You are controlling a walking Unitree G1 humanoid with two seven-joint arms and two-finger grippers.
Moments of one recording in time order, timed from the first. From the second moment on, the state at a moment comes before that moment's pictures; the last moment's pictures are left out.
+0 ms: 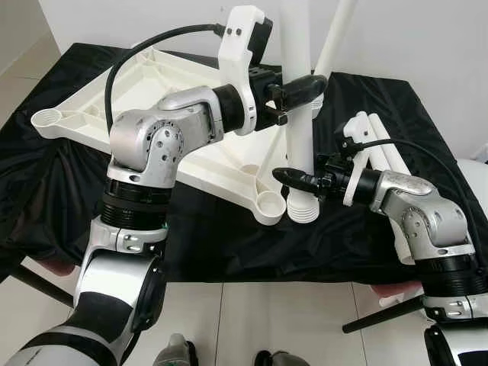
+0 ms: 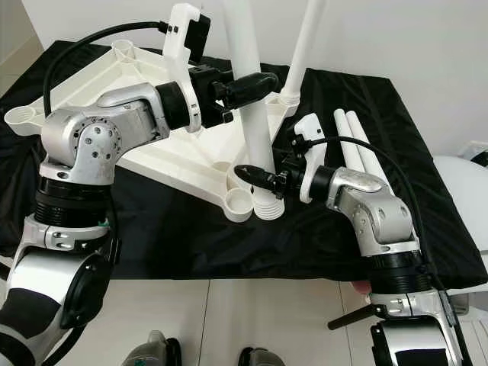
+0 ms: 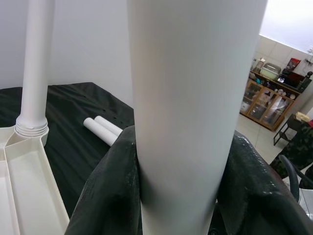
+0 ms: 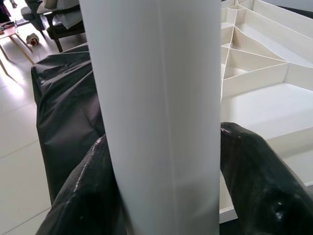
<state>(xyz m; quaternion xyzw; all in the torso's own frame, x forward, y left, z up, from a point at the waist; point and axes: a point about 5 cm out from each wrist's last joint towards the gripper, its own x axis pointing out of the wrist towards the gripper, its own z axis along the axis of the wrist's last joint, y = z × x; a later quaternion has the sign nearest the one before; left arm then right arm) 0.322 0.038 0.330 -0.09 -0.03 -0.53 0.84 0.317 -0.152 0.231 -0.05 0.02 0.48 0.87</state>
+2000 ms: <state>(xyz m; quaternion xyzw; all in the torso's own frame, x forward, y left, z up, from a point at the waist) 0.323 0.038 0.309 -0.16 0.03 -0.50 0.85 0.340 -0.162 0.243 -0.04 -0.03 0.39 0.92</state>
